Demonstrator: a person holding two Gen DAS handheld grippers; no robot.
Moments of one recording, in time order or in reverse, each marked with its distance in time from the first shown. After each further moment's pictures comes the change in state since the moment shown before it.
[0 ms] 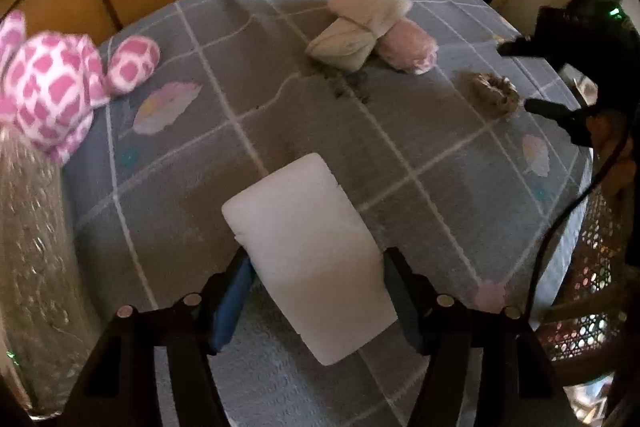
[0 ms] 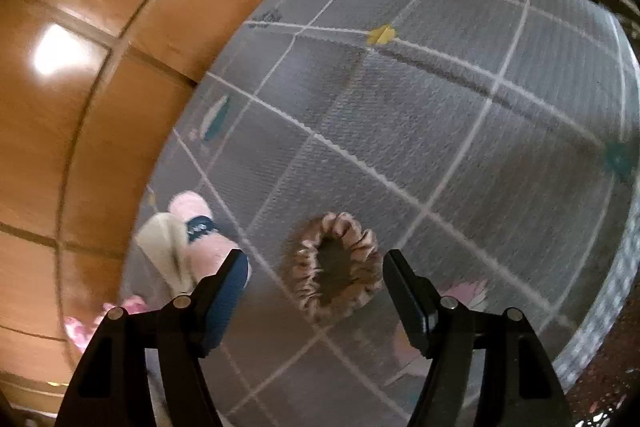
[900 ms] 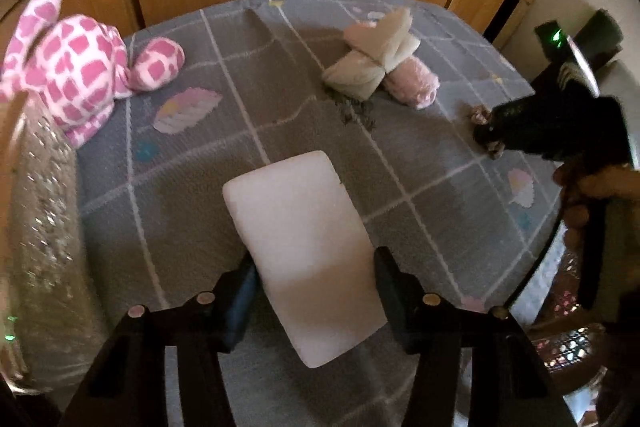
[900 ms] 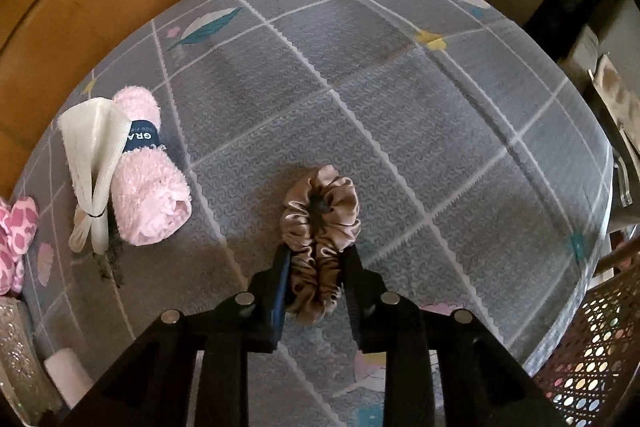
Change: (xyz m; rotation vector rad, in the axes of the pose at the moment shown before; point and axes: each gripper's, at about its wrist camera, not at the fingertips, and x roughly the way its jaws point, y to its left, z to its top) left arm -0.035 0.015 -0.030 -0.093 -0.097 -0.043; right arm 0.041 0.045 -0.023 -0.371 0.072 -0.350
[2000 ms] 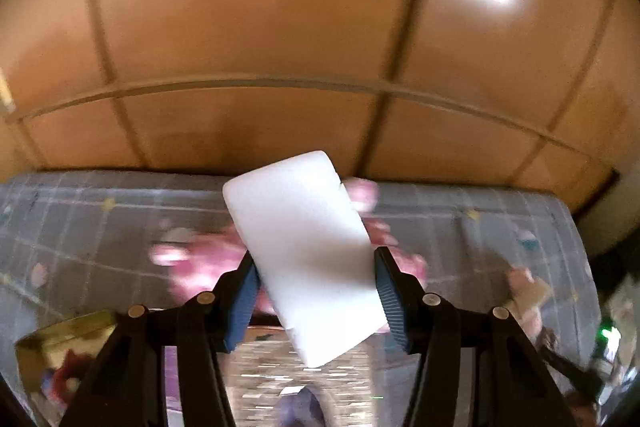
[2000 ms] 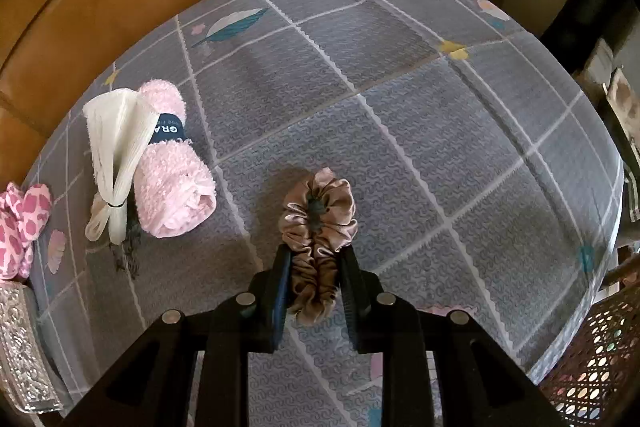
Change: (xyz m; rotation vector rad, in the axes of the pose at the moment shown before) left arm -0.144 0.215 0.120 -0.384 -0.275 0.272; right arm -0.005 -0.002 -0.002 -0.058 -0.015 0.043
